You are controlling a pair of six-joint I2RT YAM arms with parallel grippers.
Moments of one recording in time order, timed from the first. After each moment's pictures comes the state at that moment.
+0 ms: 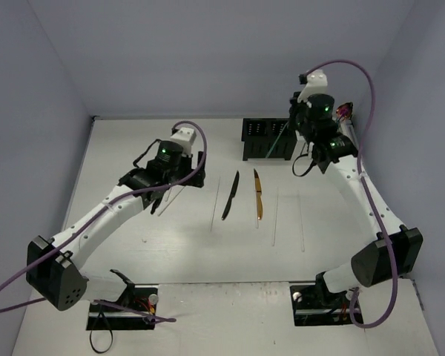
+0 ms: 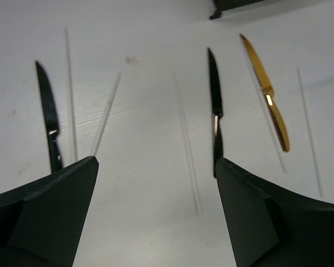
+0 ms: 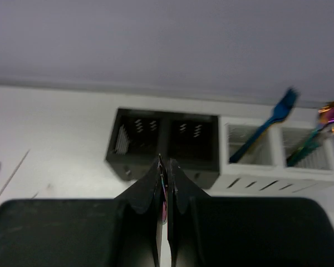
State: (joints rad) left arm -0.62 1.31 1.16 -0.44 -0.13 -0.26; right arm 0.31 1.42 1.39 -0.22 0.16 0.08
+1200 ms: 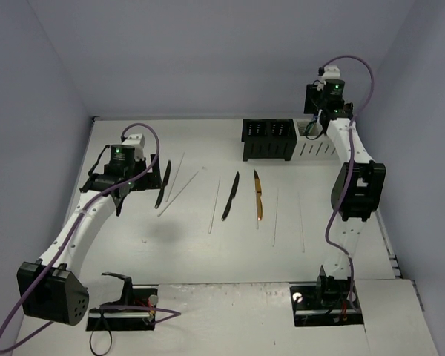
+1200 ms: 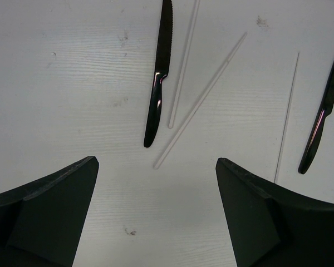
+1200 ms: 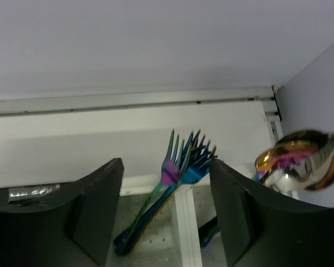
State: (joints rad) left arm -0.19 1.20 1.04 -0.61 -0.02 -0.23; right arm -0.02 2.12 1.89 -0.18 0.08 -0.06
